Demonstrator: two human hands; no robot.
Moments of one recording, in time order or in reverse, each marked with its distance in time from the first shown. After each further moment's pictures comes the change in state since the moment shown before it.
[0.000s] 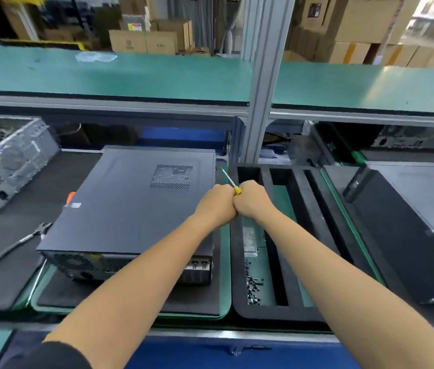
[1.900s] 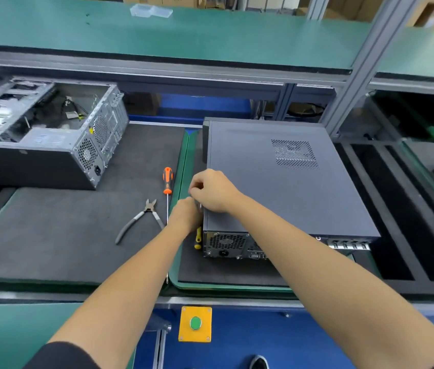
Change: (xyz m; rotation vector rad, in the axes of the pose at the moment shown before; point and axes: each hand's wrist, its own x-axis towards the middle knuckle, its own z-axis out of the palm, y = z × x) left_hand -0.107 -0.373 -0.090 -0.190 -0.046 -0.502; right_hand -0.025 -0.285 0.274 -0.061 -0.209 -0.382
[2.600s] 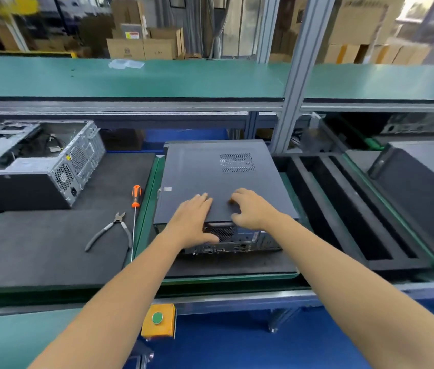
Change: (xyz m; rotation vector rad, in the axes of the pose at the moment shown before) left_hand -0.109 0.086 0.032 0.593 0.038 0.706; right_hand -0.150 0.127 -0.094 -0.404 0.020 0.076
